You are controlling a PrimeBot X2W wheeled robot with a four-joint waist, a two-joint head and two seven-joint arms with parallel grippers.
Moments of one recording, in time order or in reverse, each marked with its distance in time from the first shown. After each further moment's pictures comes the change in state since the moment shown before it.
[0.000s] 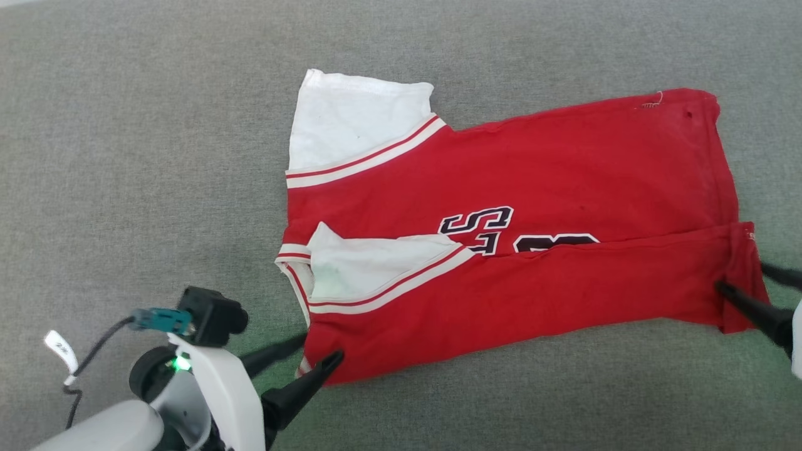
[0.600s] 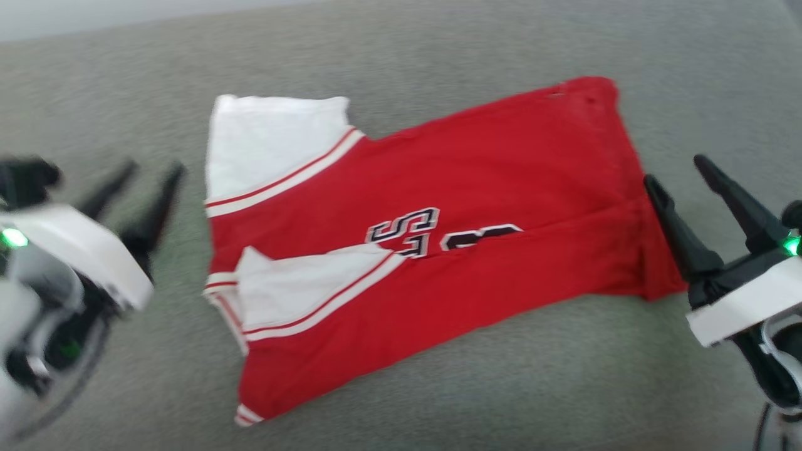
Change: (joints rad) left arm -0.138 0.038 0.236 0.257 -0.022 0.057 -0.204; right arm -0.026 0.370 -0.110 -0.081 -0.328 0.000 -0.527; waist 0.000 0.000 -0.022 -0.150
